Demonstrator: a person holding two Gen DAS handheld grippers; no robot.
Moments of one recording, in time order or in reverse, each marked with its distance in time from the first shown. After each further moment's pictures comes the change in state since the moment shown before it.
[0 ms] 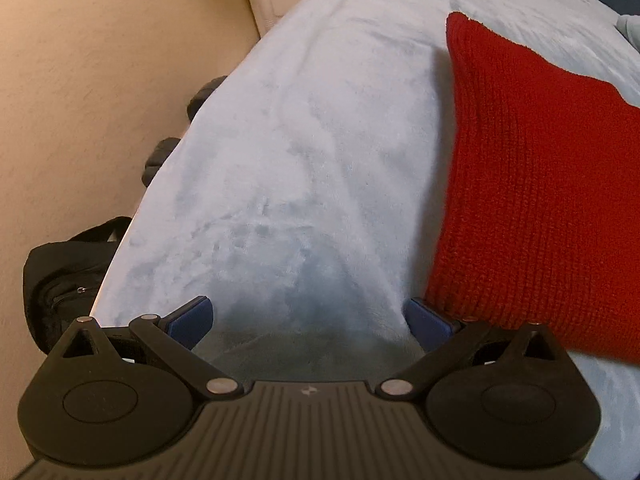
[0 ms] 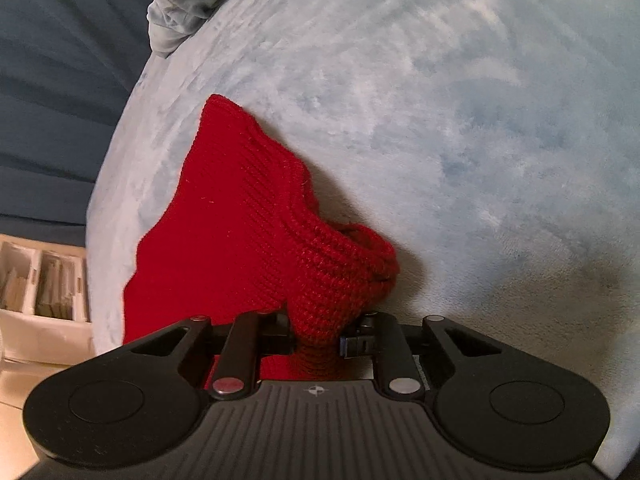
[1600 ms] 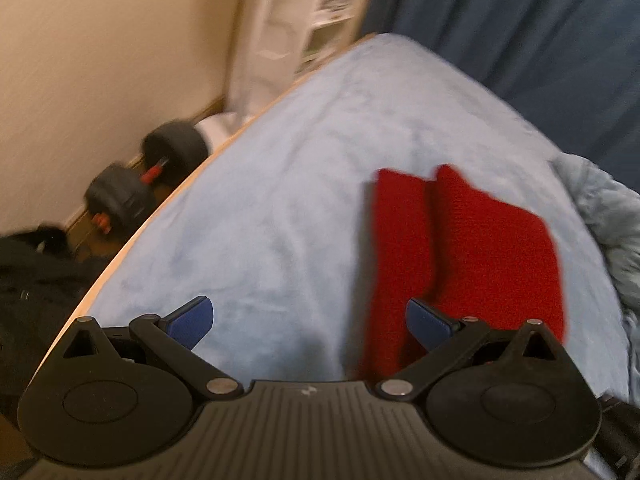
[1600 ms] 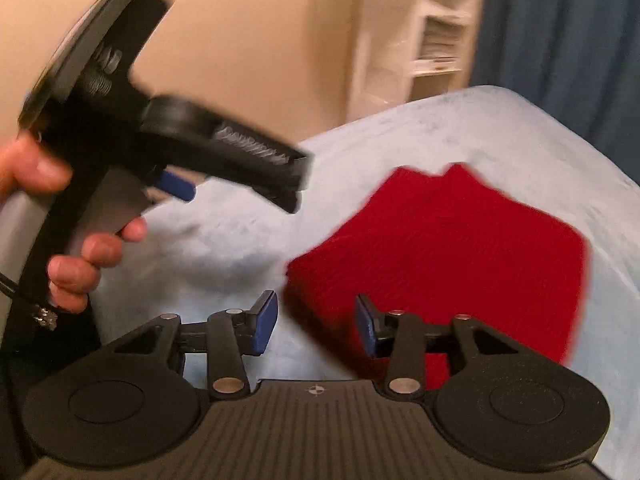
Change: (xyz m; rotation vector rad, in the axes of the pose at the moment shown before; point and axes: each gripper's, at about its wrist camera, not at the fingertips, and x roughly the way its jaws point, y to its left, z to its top) left arm -0.069 0.078 0.013 -0.224 -0.210 -0.344; right arm -0.061 0.217 -0.325 -1.668 0.113 0.304
